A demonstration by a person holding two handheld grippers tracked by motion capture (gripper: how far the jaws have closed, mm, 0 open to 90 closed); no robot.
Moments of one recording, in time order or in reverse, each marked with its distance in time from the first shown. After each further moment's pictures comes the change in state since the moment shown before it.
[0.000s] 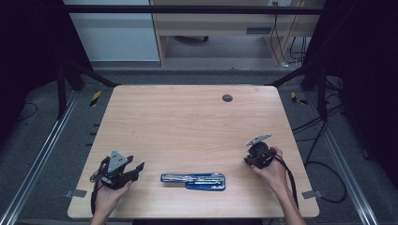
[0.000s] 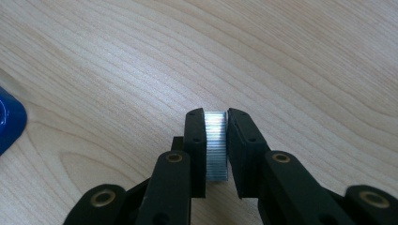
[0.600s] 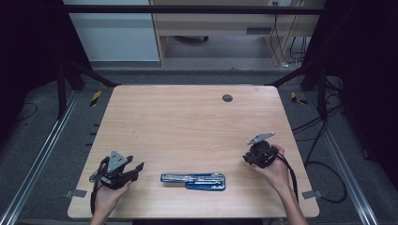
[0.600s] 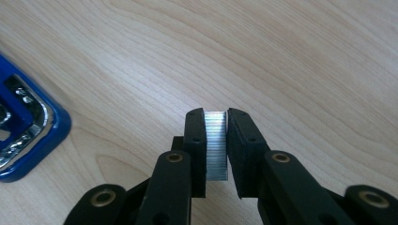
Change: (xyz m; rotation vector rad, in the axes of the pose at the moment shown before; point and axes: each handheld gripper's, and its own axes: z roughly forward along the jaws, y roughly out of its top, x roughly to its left) left arm 0.001 0.000 -0.001 0.003 -0.001 0.002; right arm 0.003 0.006 -0.020 -0.070 0.040 -0.072
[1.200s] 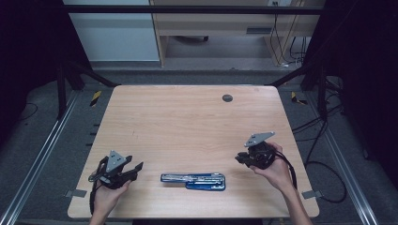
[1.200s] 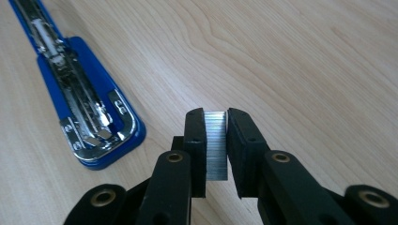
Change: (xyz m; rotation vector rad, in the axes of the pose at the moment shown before) left arm 0.002 -0.001 0.000 -0.001 -0.001 -0.008; right arm 0.015 0.013 -0.021 -0.102 0.164 -0.152
